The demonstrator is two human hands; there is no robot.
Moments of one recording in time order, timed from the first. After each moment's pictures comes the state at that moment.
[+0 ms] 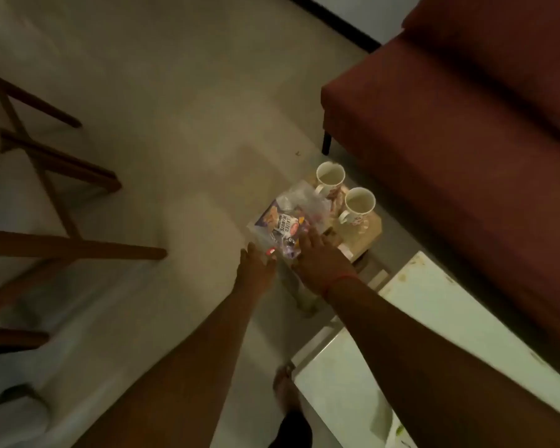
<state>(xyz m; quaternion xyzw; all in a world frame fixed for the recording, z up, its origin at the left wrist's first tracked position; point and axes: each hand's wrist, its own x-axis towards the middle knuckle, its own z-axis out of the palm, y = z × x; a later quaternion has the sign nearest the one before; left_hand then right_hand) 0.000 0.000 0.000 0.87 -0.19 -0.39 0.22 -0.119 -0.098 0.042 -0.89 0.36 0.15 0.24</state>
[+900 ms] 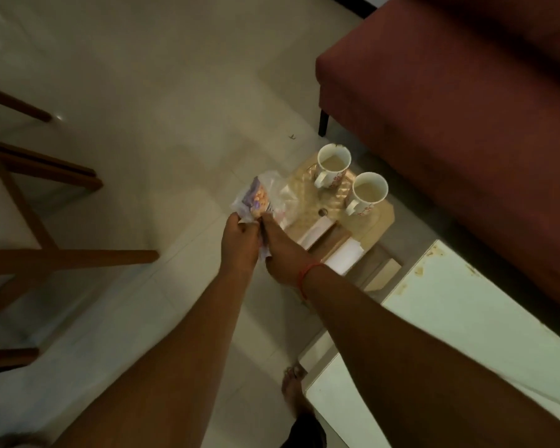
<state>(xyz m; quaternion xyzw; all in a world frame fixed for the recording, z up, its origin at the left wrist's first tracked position) 0.052 -0.047 -0.009 0.79 -0.08 -0.36 0.49 -0.045 -0.098 -0.009 -0.78 0.32 0.03 0.53</state>
